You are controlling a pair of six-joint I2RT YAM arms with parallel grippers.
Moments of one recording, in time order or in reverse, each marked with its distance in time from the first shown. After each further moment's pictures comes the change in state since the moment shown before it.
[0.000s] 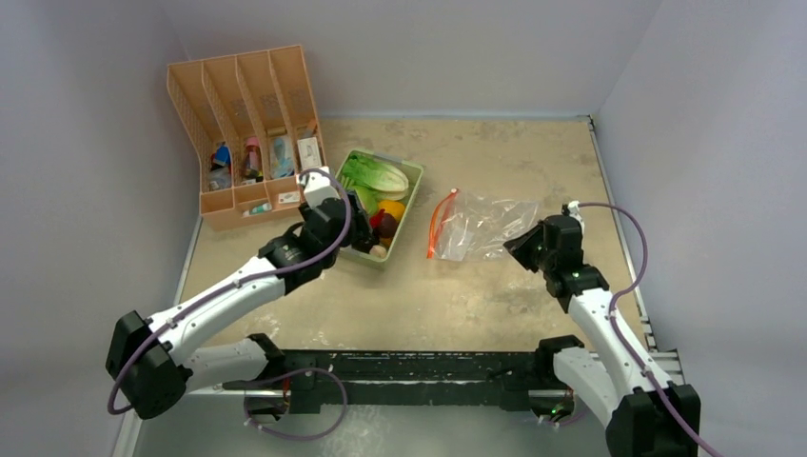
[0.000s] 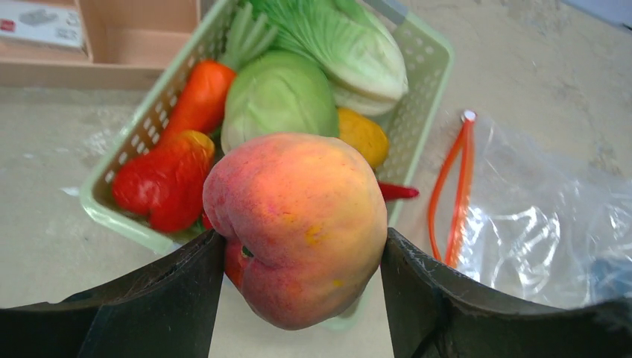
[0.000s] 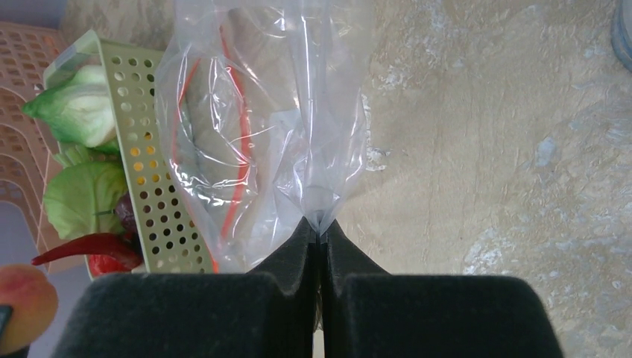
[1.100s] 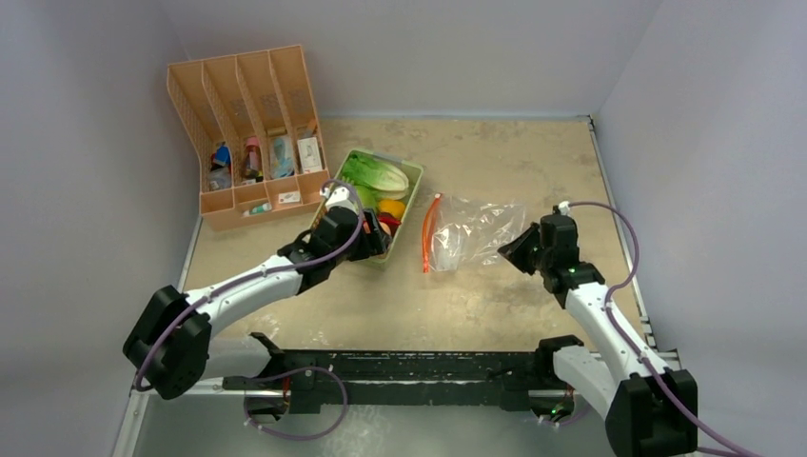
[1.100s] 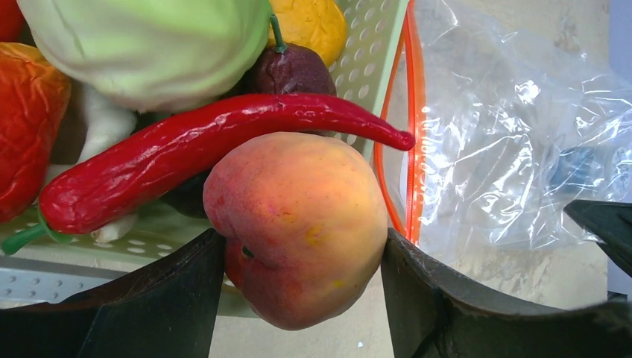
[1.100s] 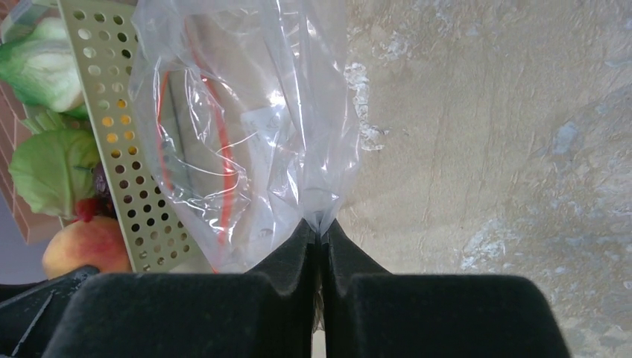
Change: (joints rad) left arm 0.105 0.167 -0.147 0.277 0.427 -0.027; right arm 0.000 0.051 -0.016 0.009 -0.084 -0.028
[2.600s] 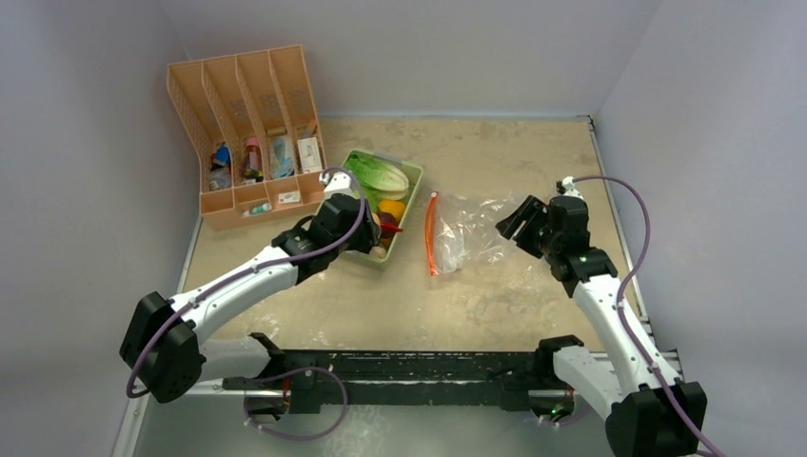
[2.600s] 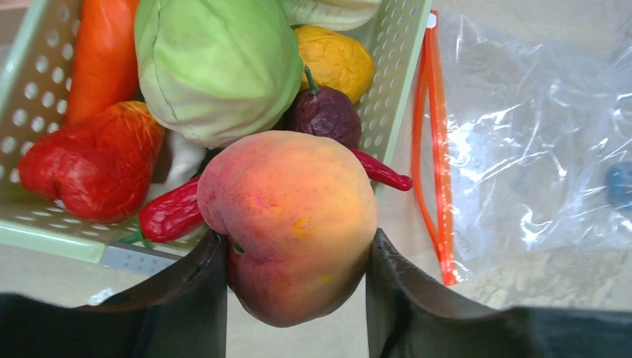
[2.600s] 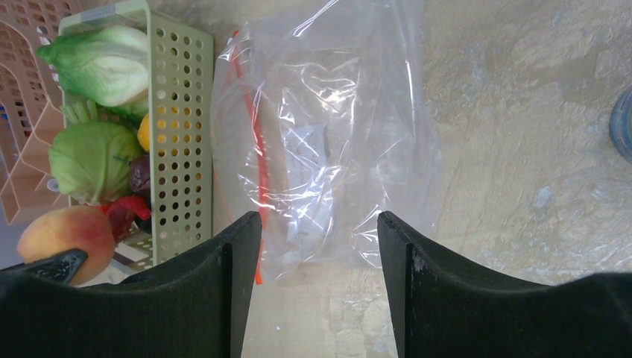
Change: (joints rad) left arm -0.020 -0.036 0.170 -0.258 -0.148 0.118; right arm 0.000 -0.016 0.194 -0.120 0.027 -0.172
